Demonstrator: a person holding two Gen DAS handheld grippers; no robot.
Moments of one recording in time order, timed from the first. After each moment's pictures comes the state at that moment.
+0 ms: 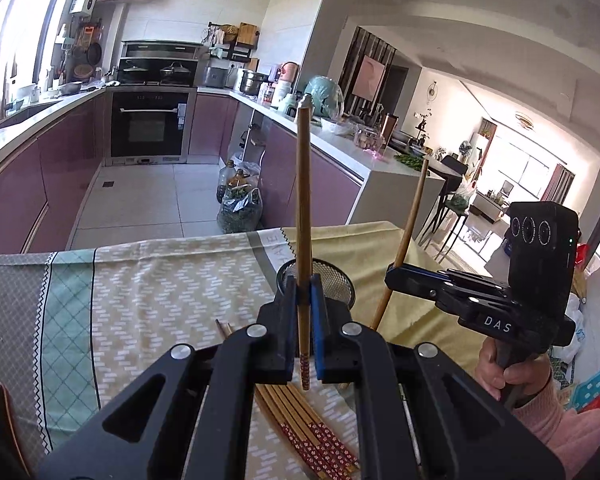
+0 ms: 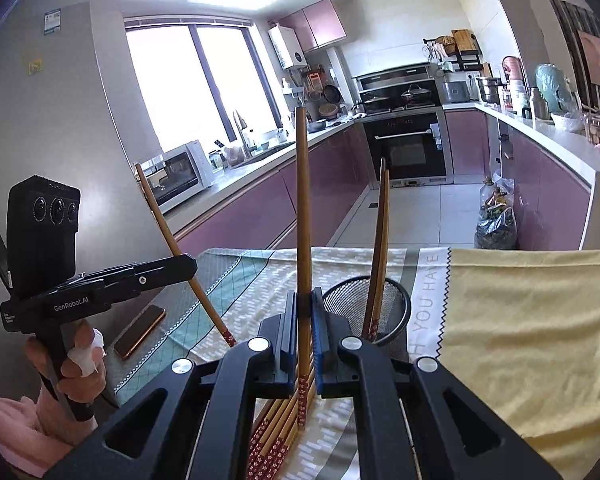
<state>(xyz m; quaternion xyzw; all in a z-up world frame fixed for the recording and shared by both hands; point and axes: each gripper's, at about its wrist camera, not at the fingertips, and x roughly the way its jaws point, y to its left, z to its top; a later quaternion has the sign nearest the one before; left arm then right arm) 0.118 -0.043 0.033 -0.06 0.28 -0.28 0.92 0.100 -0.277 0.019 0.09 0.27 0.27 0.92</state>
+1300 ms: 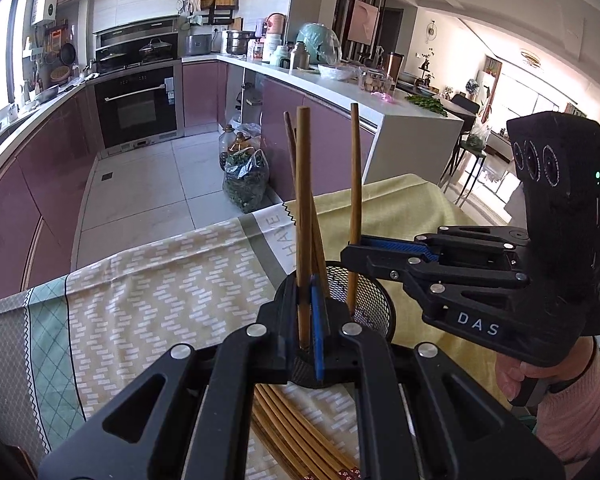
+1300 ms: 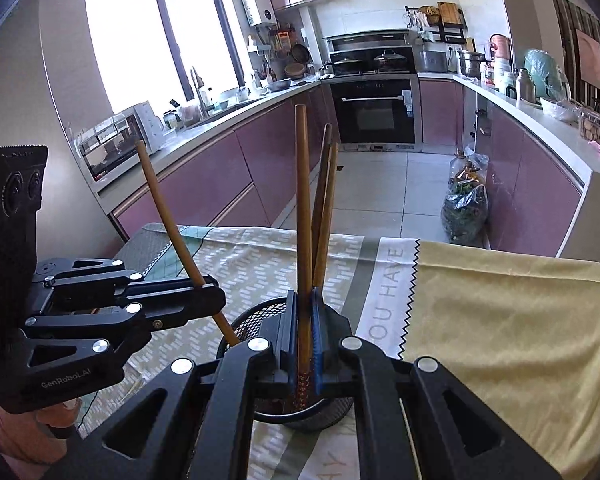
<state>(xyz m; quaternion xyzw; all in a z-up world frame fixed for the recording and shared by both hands) 0.215 -0.119 -0.005 0.04 0.36 -0.27 0.89 0.190 -0.262 -0.010 0.05 0.35 0.21 0.91</state>
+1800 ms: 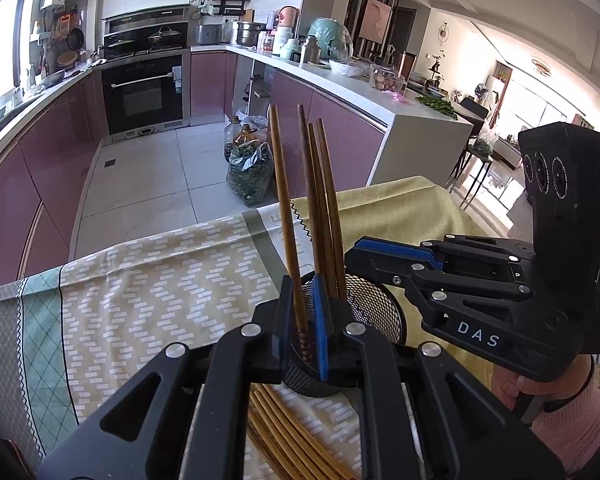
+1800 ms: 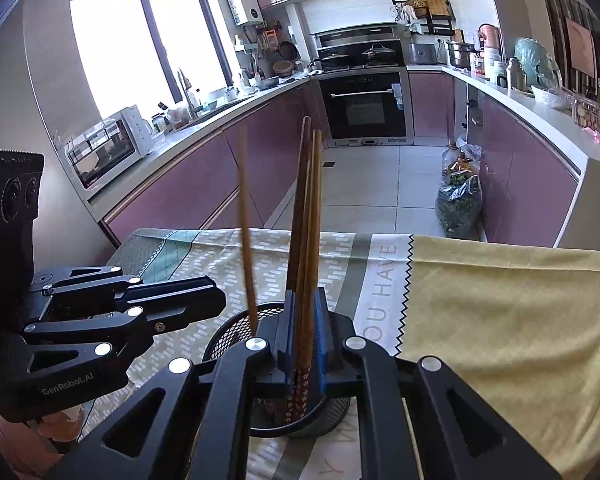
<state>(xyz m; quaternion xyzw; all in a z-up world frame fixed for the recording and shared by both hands) 0.233 -0.118 -0.015 0.02 0.37 -0.26 0.89 0.198 -0.267 -0.017 0.06 0.36 0.20 0.91</state>
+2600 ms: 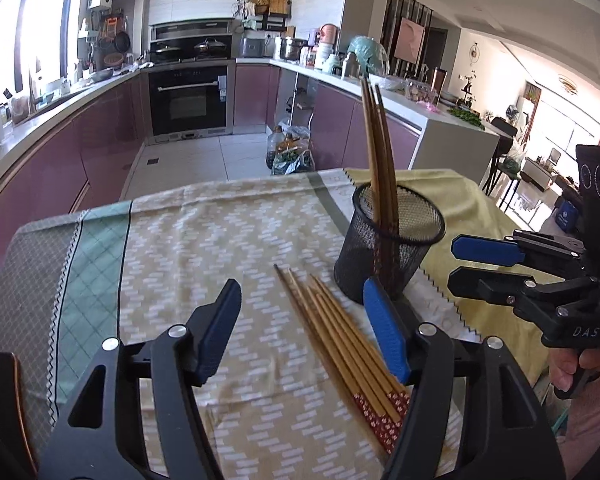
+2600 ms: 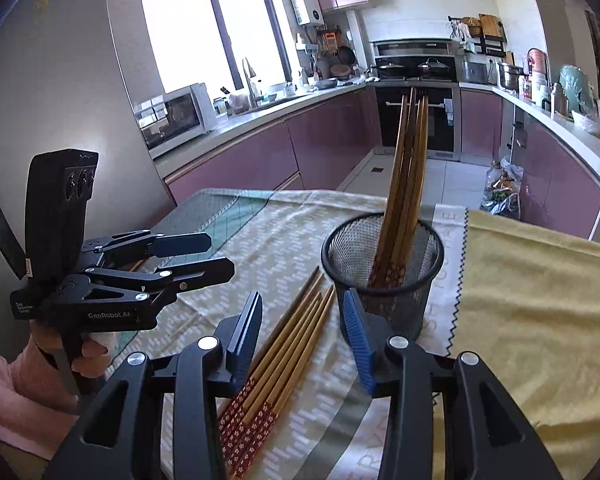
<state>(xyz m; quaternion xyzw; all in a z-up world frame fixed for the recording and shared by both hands) 0.145 -0.037 -0.058 0.01 0.35 -0.19 0.92 0.098 -0.242 -0.032 0.02 0.34 0.28 0.90</state>
